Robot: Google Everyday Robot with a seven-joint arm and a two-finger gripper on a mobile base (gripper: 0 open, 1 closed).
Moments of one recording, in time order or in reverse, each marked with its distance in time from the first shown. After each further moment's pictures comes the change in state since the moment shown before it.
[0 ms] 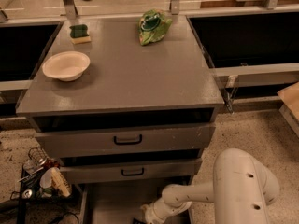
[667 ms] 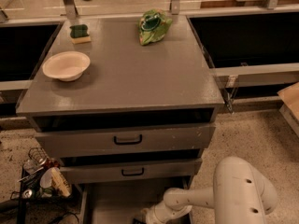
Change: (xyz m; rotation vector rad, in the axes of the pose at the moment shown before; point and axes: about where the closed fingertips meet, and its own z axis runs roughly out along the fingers) arm 0.017 -0.001 0.021 -0.035 -0.039 0.044
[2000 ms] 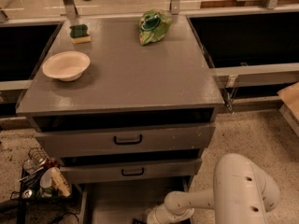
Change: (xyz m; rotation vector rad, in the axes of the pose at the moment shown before) arm 0.006 -0.007 -0.005 0.110 0.002 0.141
